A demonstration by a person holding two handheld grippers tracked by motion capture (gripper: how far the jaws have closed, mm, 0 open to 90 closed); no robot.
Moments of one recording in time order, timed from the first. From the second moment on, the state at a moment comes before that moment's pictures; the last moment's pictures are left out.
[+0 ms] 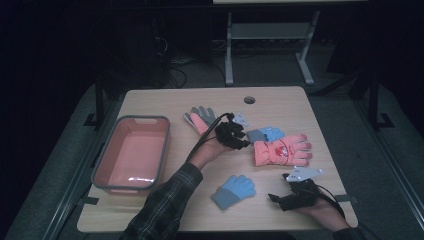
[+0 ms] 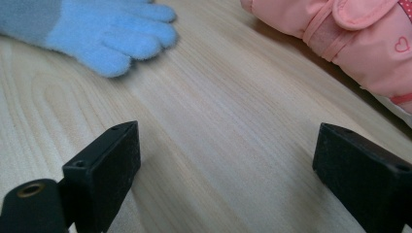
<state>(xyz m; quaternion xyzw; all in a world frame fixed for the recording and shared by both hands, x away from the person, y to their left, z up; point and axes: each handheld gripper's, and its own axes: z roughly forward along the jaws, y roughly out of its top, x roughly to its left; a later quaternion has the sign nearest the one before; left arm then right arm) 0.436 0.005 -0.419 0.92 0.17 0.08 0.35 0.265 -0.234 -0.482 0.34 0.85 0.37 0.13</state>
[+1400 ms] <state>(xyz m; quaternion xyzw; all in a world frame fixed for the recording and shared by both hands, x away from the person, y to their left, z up) 0.487 -0.054 -0.439 0.92 0.23 0.06 0.31 0.265 -0.233 -0.482 0.34 0.85 0.37 0.12</state>
